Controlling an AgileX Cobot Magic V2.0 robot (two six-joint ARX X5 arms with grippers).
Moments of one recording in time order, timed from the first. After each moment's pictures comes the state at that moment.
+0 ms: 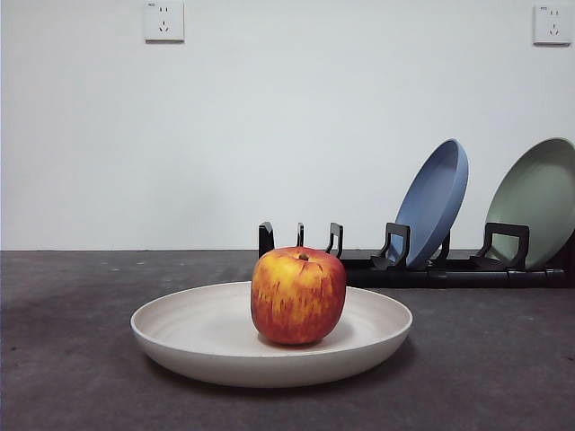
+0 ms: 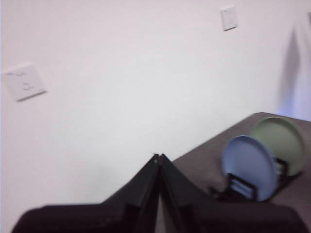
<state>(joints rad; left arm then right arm) -0.30 0.74 1.43 -0.66 0.13 0.25 0.78 1.06 1.53 -1.35 0.02 0.15</state>
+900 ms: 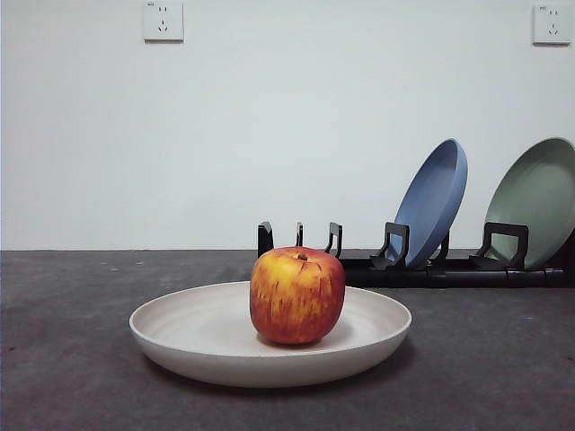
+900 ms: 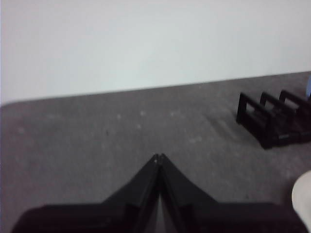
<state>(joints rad) 0.03 0.09 0.20 -0.19 0.14 0.02 0.78 1.06 1.53 -1.35 0.02 0.15</state>
